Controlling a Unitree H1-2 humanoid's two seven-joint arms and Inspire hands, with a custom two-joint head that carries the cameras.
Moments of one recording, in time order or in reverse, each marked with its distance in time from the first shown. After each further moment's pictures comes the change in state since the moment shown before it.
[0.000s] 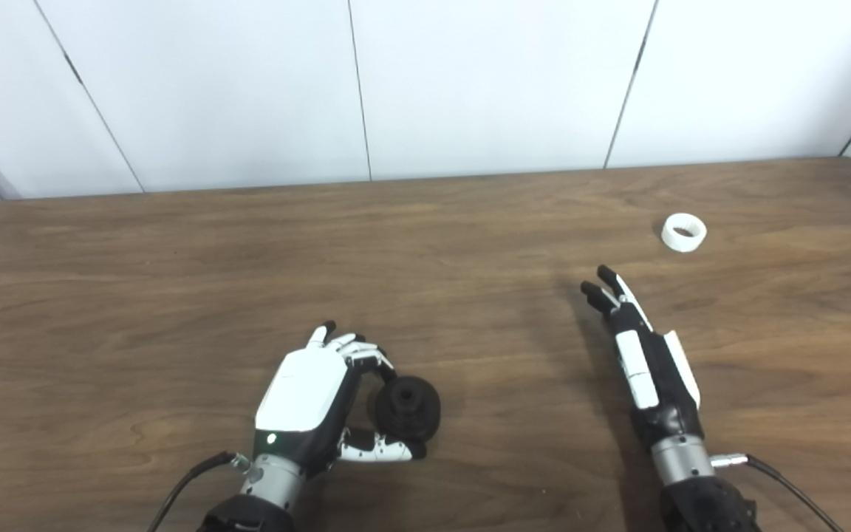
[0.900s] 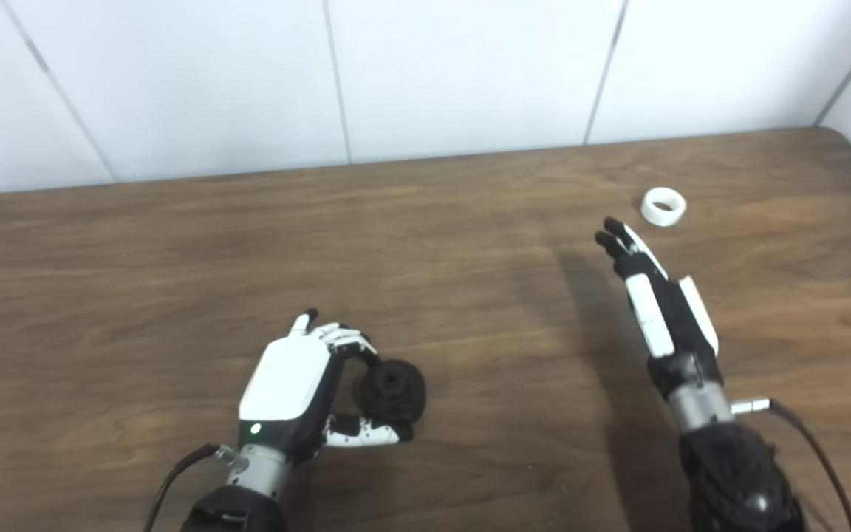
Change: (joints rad) left arm 0.000 0.009 0.009 0.004 0.000 -0.001 -0.003; right arm -0.103 -0.114 -0.040 -0.156 -0.124 0.224 -0.005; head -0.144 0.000
